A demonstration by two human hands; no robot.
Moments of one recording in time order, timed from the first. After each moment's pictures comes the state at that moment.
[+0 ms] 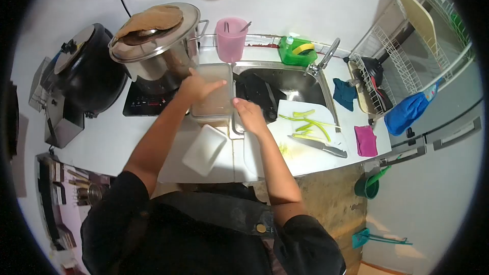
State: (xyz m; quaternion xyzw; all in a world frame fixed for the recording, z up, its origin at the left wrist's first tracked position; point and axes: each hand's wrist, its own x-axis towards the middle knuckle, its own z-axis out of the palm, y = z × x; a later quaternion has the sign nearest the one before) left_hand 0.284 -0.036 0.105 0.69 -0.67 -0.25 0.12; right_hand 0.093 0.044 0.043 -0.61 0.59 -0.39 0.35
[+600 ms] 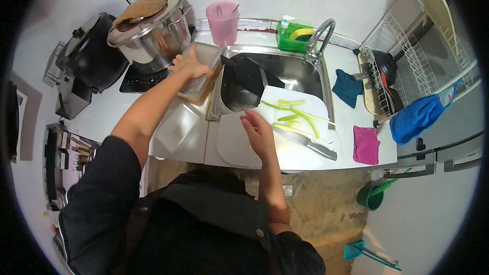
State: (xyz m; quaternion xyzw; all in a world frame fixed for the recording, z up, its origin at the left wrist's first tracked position) left_hand 0.213 -0.041 0.104 0.83 -0.54 -0.16 -0.02; right_hand -0.015 0.139 0.019 -0.53 0.49 -0.48 0.50
